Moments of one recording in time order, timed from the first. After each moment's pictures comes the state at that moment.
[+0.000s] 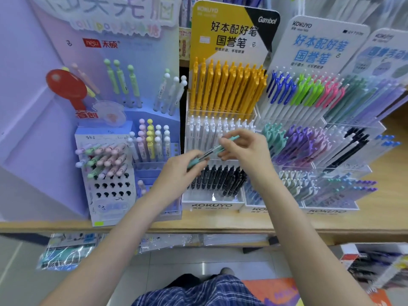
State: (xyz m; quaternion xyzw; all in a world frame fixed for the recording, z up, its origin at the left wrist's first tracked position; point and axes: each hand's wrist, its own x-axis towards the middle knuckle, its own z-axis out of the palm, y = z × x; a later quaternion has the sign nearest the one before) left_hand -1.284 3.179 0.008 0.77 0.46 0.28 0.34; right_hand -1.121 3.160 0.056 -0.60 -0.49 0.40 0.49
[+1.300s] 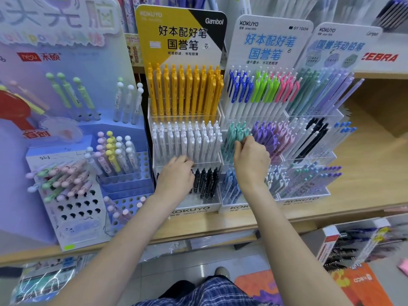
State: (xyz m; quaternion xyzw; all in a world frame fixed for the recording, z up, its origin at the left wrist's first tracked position) left_hand -1.215 3.197 -0.024 0.84 0.50 0.13 0.16; right_hand -1.055 3.166 0.016 -0.84 -0.48 -0.04 0.25
